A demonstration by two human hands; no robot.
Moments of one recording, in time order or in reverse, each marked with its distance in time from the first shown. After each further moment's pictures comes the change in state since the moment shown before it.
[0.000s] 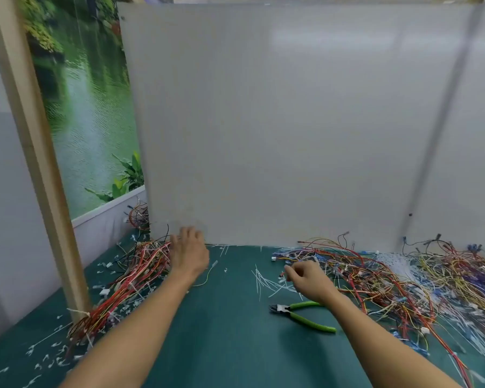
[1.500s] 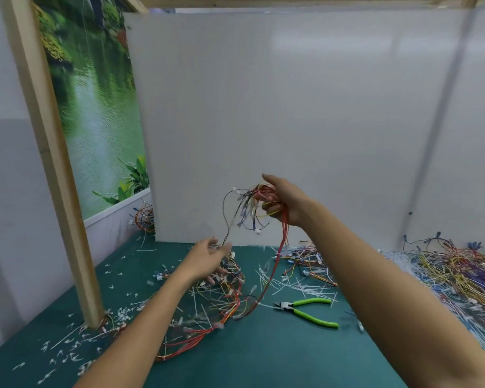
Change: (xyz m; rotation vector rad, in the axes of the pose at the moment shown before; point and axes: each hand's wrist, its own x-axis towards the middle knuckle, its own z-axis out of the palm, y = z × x) left_hand -0.042 0.007 -0.061 -1.187 -0.422 -0.187; right_hand 0.061 -0.197 -0.081 1.032 -0.248 0.269
